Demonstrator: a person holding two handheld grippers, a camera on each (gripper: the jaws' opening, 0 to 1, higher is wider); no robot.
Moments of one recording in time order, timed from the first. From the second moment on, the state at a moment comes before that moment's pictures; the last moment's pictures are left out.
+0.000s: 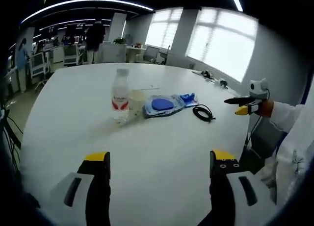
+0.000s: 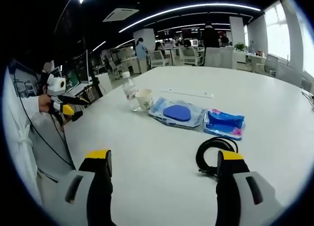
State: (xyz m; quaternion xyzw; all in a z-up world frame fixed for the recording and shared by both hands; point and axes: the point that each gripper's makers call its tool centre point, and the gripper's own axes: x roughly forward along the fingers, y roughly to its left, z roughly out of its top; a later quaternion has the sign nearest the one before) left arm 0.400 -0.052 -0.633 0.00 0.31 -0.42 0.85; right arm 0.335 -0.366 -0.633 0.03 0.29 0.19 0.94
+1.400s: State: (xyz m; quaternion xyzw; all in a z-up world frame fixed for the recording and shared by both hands) left arm 0.395 -0.057 -0.630 -0.02 0.31 -0.42 0.85; right arm 0.337 -0.363 -0.634 0.04 0.28 0.20 0.94
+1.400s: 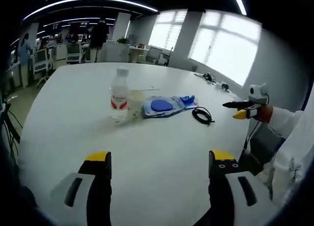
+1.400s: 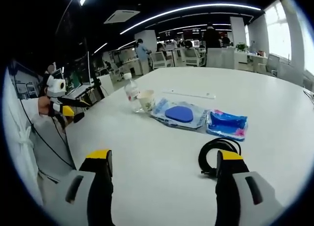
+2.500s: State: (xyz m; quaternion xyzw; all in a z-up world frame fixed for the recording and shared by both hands) left arm 0.397 -0.064 -0.630 -0.03 0.30 -0.42 0.85; right arm 0.332 -0.362 -0.632 0.03 0.29 0.20 0.93
